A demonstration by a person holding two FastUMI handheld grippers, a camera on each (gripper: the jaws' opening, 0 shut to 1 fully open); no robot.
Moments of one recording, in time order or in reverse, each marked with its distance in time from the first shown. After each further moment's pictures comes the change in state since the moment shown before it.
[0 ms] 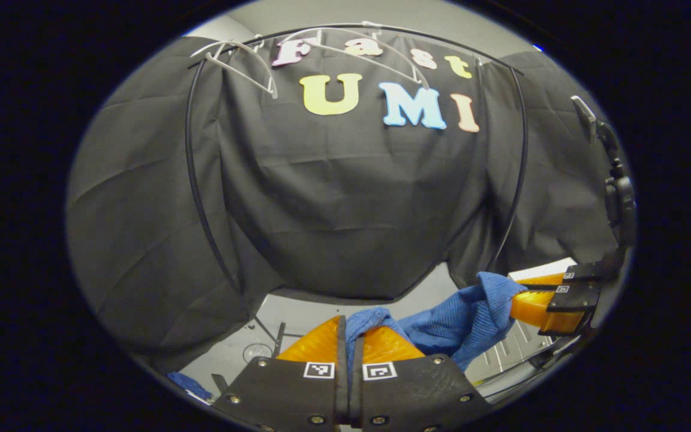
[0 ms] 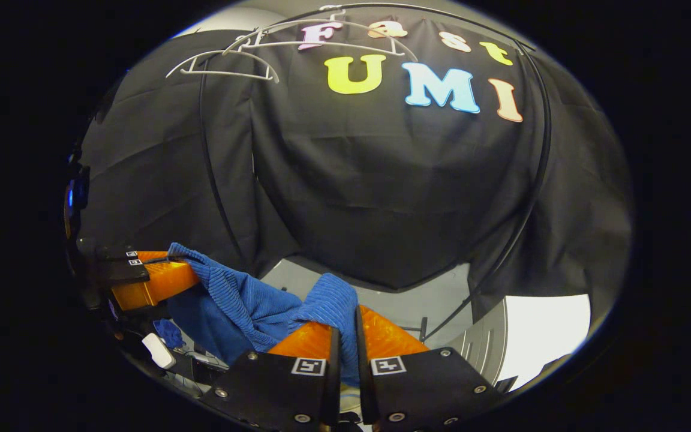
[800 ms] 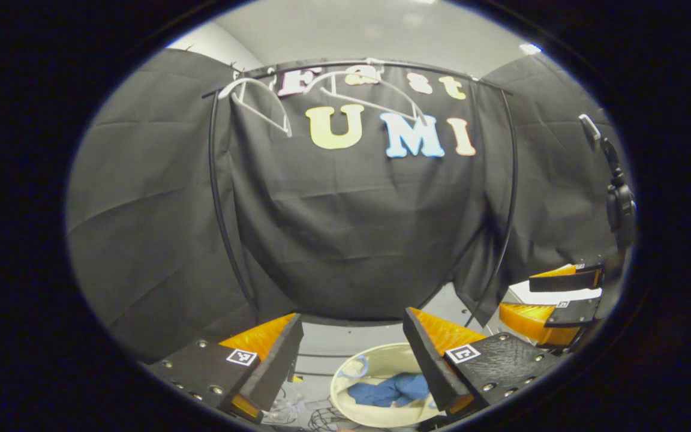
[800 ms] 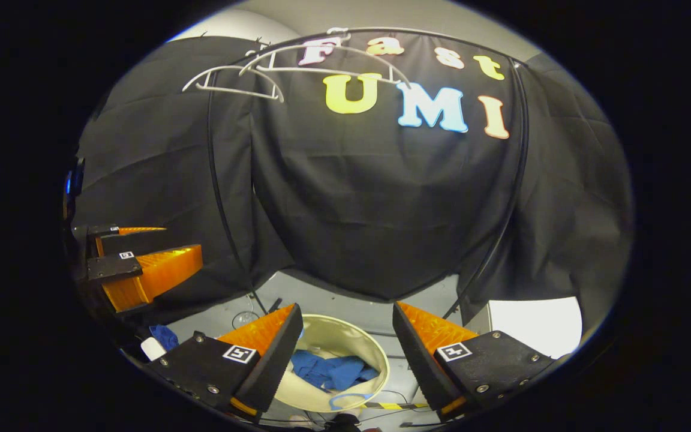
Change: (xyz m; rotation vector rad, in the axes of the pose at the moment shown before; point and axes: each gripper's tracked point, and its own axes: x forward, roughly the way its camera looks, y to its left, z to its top) left arm -0.074 0.035 0.073 0.038 -0.217 0.035; right arm -0.072 0.004 0.045 0.009 -0.174 -0.069
